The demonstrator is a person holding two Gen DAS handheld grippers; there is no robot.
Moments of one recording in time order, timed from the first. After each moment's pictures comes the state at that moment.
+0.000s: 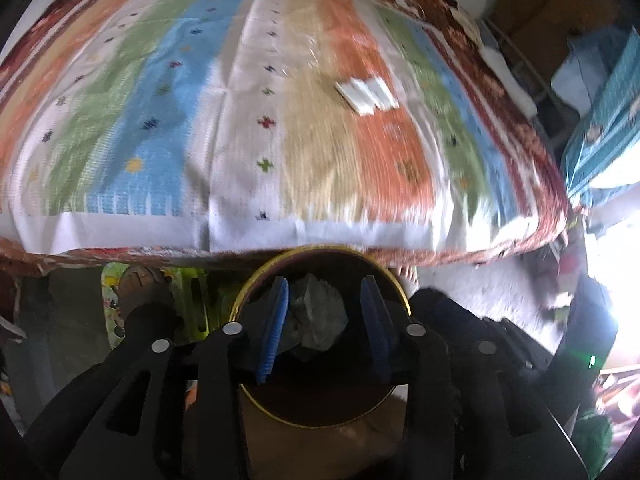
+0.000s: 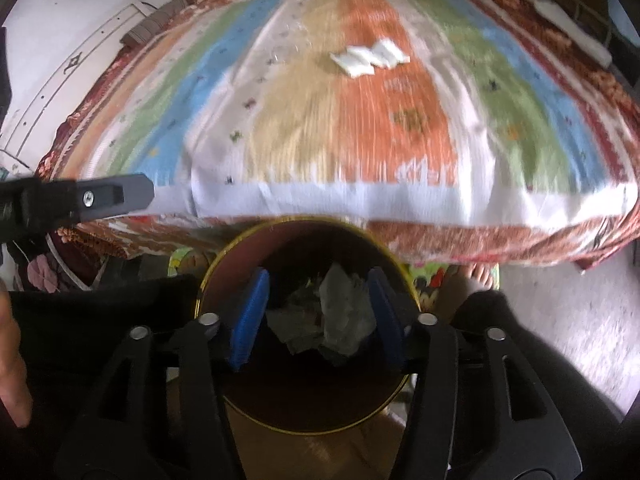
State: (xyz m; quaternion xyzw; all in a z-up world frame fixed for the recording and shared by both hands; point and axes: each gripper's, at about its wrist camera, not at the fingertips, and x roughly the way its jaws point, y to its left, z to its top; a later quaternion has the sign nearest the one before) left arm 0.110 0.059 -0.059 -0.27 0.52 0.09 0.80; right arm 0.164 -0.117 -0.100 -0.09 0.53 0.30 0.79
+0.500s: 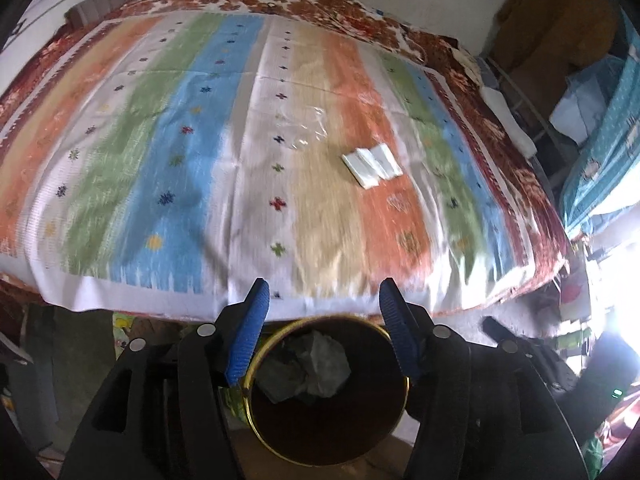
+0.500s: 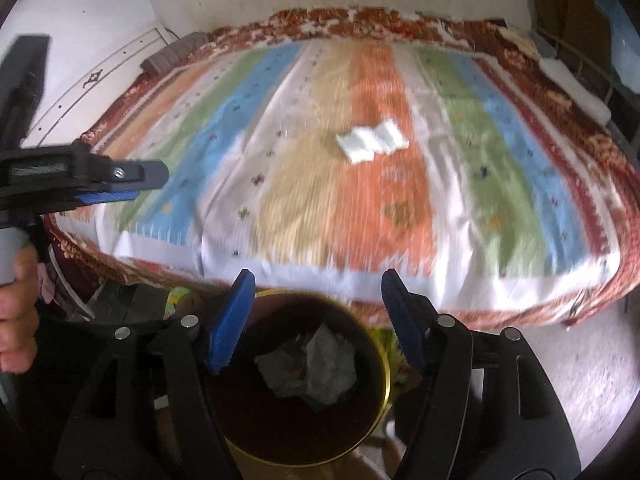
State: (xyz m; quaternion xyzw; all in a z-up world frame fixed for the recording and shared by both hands) left arm 0.139 0.096 -0.020 -0.26 0.47 0.11 0.83; right arm 0.192 -0.115 -0.039 -0.10 0.44 0.33 0.83
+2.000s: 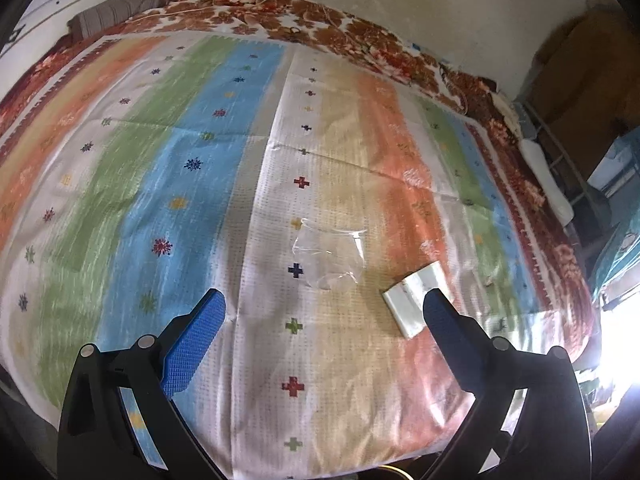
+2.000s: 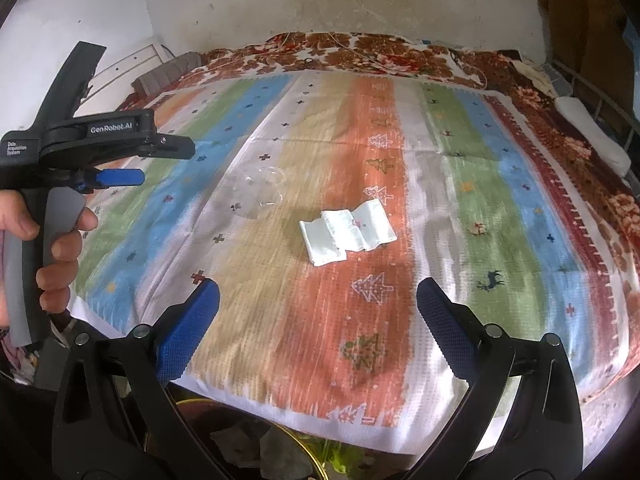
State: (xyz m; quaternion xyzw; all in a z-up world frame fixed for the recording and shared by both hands) left arm 0.291 0.187 -0.056 -0.27 0.44 0.16 0.84; right arm 0.324 -0.063 -0.061 -0.11 0.41 0.35 0.84
